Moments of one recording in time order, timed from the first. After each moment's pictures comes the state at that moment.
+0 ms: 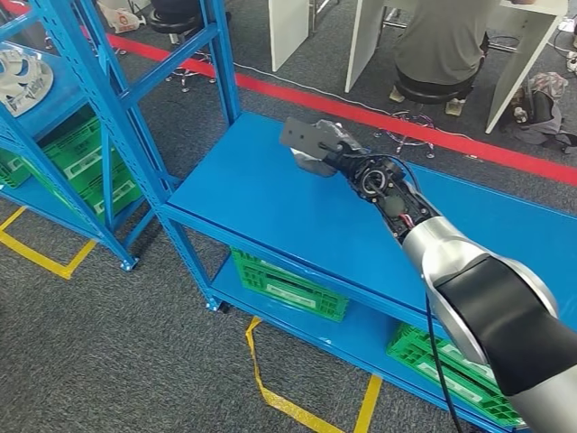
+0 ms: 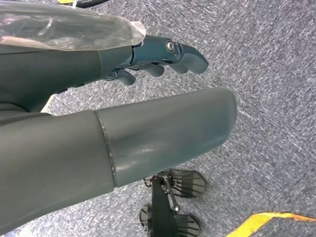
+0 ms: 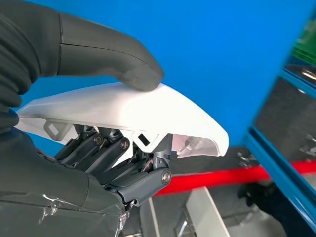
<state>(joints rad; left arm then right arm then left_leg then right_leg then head) -0.22 0.07 1.39 -0.17 -1.20 -0.13 -0.22 -1.03 -0.08 0.52 -0.50 0.47 0.11 -0.19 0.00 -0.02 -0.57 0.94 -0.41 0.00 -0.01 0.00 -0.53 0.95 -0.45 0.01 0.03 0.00</state>
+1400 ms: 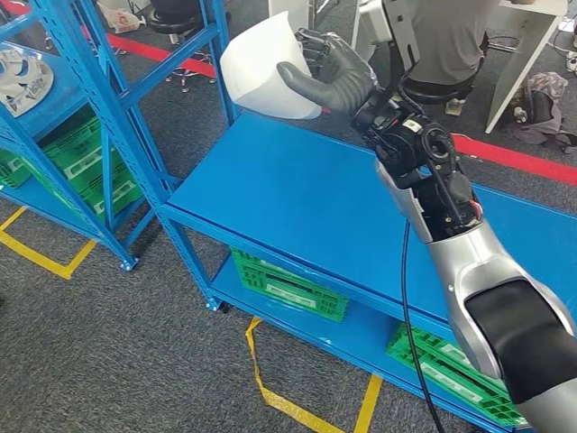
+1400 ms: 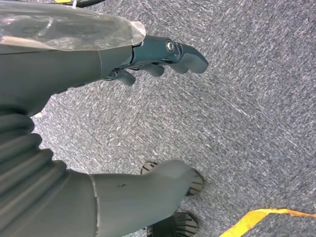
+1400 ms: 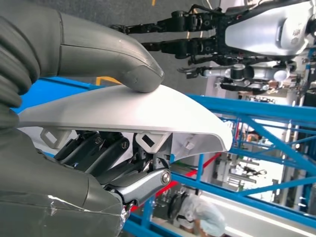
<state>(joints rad) -0.21 0.07 1.40 -0.17 -1.20 -0.14 -0.26 -0.92 -0.16 0.39 -1.25 -0.43 0.30 0.09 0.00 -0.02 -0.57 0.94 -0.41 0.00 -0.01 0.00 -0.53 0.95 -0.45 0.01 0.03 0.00</state>
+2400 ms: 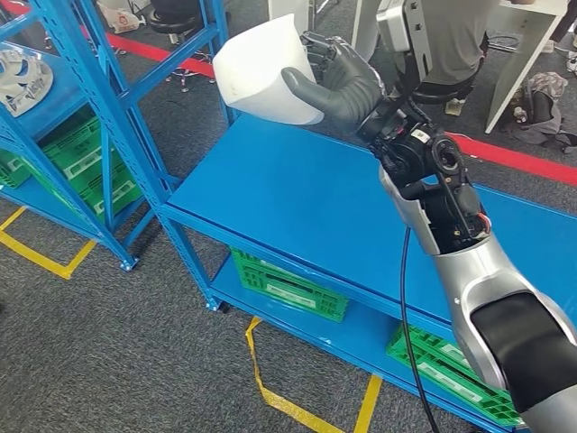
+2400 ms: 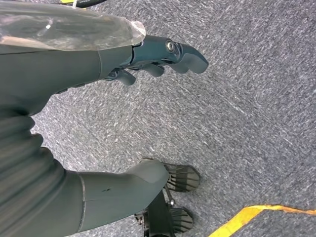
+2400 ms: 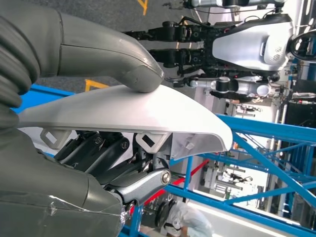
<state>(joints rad) -0.20 0.07 1.42 -0.17 -1.19 -0.15 -0.28 -0.87 -0.18 0.39 -1.36 -0.48 0.29 0.10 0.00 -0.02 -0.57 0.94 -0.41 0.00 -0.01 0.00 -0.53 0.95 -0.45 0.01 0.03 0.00</state>
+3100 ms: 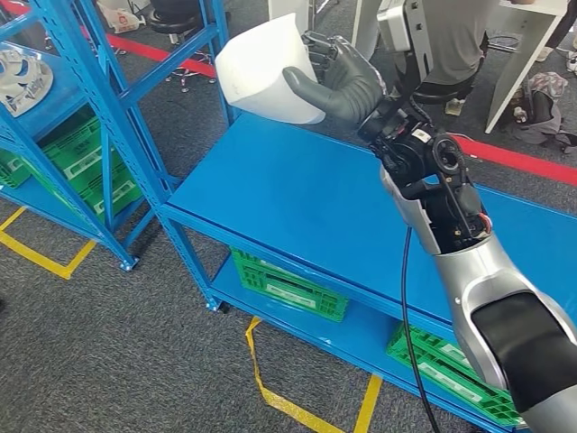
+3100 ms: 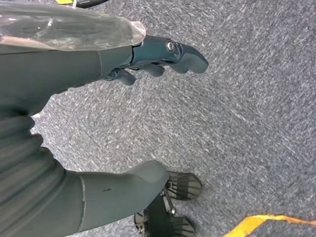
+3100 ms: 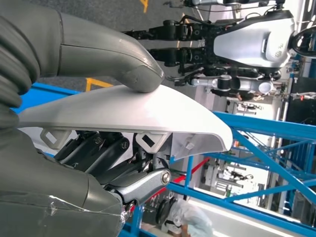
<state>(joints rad) -0.20 0.07 1.42 -0.17 -1.20 -0.11 -0.28 -0.87 -0.18 0.39 -1.36 -0.48 0.28 0.10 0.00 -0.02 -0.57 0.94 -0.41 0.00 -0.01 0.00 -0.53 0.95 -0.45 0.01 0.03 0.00</state>
